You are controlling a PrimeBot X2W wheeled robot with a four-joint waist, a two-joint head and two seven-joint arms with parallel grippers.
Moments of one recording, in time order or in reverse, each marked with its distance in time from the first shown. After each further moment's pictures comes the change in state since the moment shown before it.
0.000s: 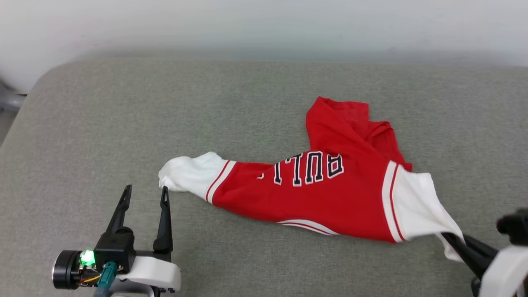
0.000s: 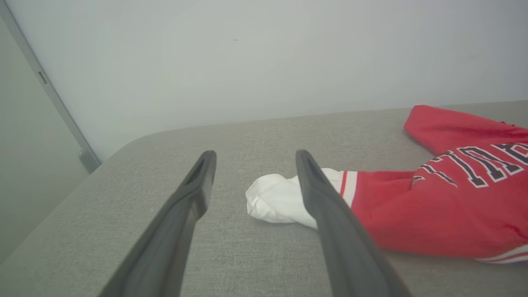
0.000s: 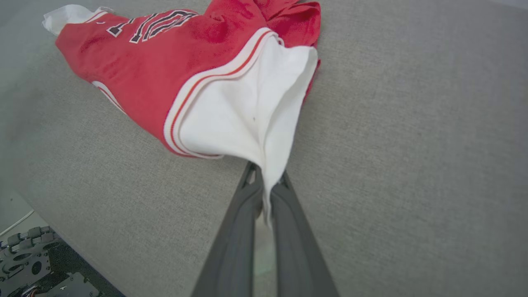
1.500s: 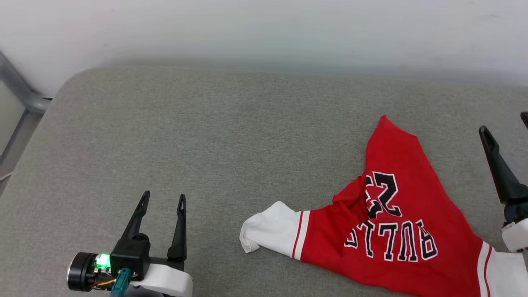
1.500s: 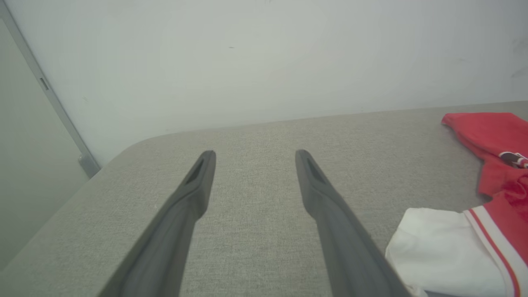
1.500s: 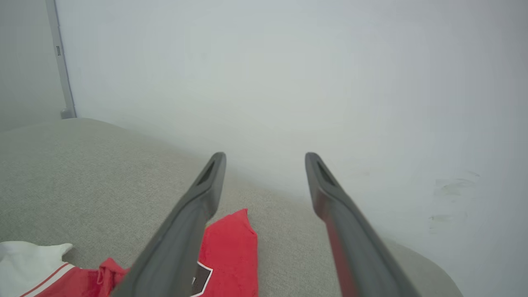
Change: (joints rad) left arm 0.028 -0.072 0.030 0.001 0.083 -0.096 0.000; right arm -0.107 0.162 -0.276 -0.188 -0.317 0.000 -0.206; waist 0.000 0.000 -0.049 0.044
